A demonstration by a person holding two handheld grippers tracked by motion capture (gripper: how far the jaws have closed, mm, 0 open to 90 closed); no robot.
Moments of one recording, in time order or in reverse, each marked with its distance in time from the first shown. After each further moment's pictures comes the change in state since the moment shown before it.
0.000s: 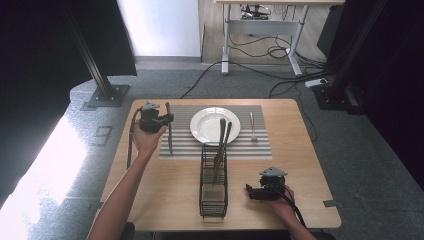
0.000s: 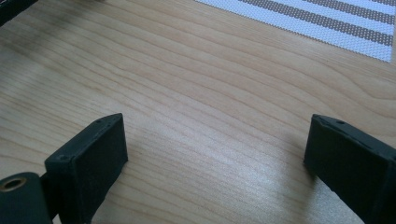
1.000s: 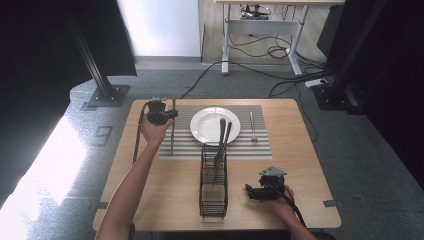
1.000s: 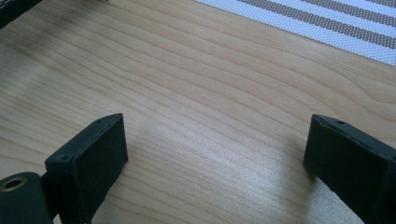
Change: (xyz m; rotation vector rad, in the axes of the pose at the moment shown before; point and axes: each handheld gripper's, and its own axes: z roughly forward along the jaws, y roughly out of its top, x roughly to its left) left arm 0.013 0.013 0.050 0.073 0.029 -0.061; right arm 0.000 0.001 0.001 -0.001 0.007 -0.005
